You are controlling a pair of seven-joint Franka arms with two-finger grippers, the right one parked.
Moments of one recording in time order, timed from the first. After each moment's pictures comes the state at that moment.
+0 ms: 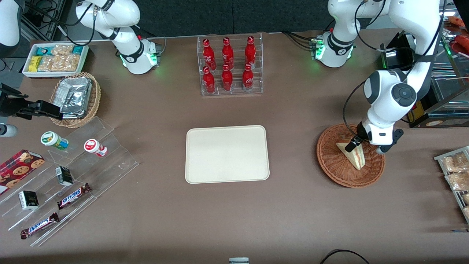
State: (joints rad) arm -0.04 0.16 -0.03 -2.35 0.01 2.60 -0.79
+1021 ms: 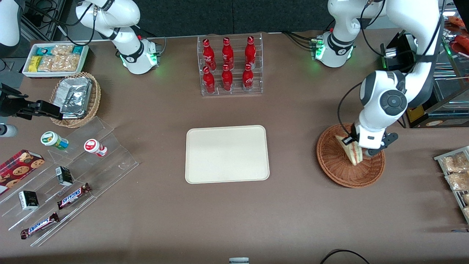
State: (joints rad) arm -0.13 0.13 -0.09 -2.11 0.12 2.13 -0.81
